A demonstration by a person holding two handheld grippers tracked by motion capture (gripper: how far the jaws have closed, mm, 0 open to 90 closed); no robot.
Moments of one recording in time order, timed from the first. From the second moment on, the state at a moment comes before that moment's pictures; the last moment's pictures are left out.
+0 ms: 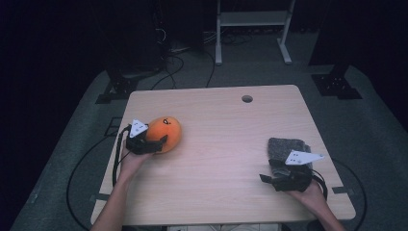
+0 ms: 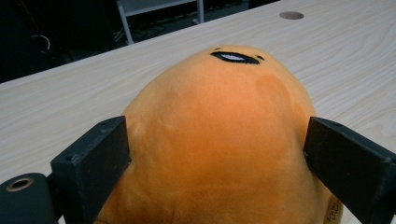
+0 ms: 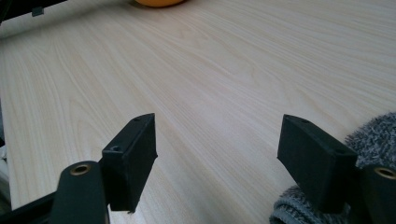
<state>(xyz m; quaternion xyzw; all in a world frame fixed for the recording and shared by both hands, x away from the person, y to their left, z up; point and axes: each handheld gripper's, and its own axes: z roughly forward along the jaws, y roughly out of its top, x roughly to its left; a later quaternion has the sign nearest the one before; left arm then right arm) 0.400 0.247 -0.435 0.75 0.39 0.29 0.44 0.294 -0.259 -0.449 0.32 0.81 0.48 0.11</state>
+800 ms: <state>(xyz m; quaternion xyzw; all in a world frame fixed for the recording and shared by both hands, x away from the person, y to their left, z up) 0.397 0.252 -0.430 0.74 0.40 0.28 0.46 0.294 -0.259 -0.449 0.31 0.81 0.48 0.11</state>
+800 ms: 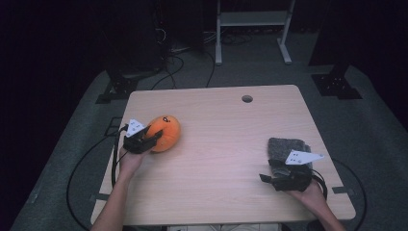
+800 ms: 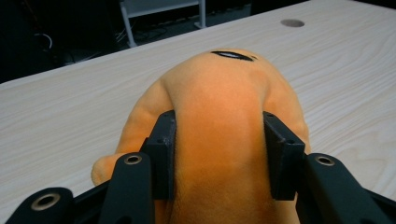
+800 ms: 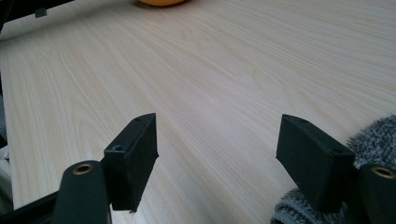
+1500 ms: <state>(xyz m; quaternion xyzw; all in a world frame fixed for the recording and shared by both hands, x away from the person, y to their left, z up) 0.364 0.178 -0.411 0.77 0.29 0.21 0.52 0.294 -0.268 -0.445 0.33 0.80 0.49 0.13</state>
